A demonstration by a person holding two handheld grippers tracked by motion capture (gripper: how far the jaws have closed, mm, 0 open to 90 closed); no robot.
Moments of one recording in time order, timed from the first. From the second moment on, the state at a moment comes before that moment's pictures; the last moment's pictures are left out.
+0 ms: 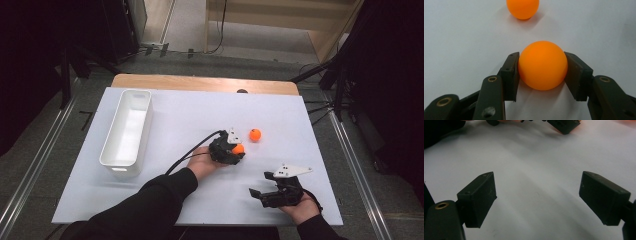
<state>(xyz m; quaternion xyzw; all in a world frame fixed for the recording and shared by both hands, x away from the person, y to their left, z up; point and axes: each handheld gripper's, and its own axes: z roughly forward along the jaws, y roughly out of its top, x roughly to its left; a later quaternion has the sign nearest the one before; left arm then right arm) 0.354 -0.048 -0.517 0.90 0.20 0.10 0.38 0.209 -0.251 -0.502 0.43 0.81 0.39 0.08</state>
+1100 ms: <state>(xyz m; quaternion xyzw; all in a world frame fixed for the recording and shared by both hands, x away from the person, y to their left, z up) 0.360 -0.028 -0.489 0.88 0.22 0.02 0.41 0.211 -0.249 -0.502 0.43 0.81 0.39 0.08</state>
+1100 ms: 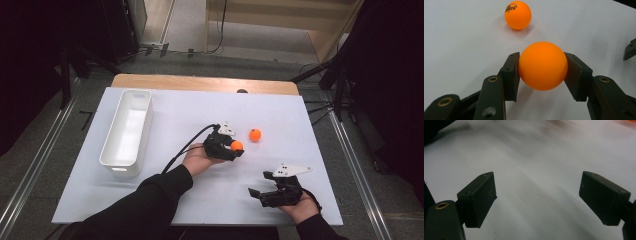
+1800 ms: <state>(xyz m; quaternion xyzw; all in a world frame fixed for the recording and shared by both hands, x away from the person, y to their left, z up) 0.352 -0.012 -0.462 0.88 0.21 0.00 0.42 0.211 -0.247 -0.501 0.43 0.81 0.39 0.08</state>
